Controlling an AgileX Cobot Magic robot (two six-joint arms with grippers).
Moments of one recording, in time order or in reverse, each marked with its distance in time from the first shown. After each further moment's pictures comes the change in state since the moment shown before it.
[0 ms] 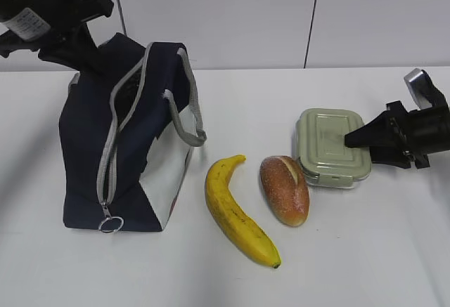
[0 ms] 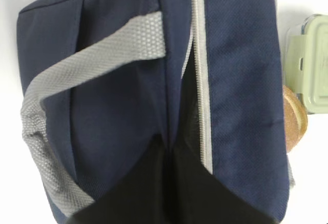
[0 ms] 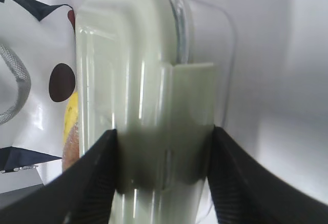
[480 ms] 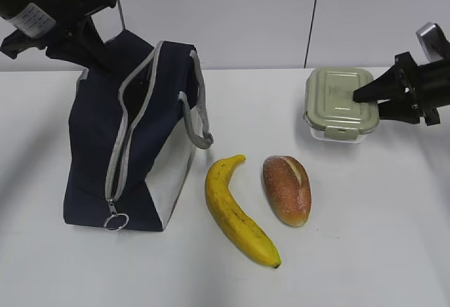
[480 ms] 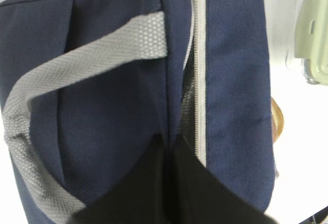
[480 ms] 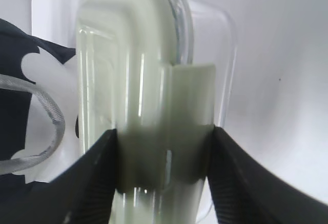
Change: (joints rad) left arm 0.000 0.000 0.000 -0.065 -0.001 -0.006; right arm 0.000 -0.032 -0.197 -0.072 0.015 0.218
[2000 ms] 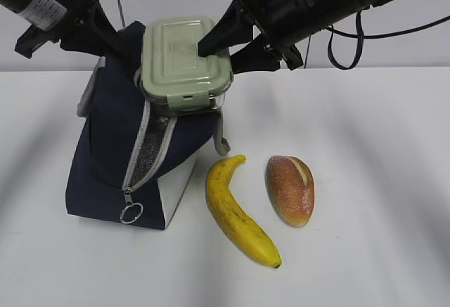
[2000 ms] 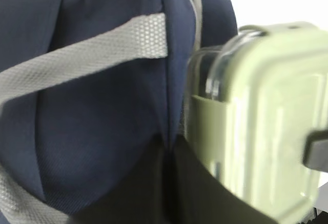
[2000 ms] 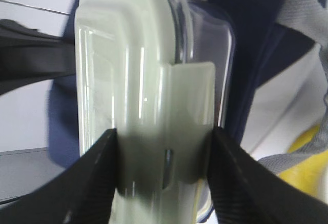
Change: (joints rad) left arm 0.000 0.000 0.000 -0.127 -0.029 -0.022; right arm 0.551 -0.149 -0.254 -0.110 -0.037 0.456
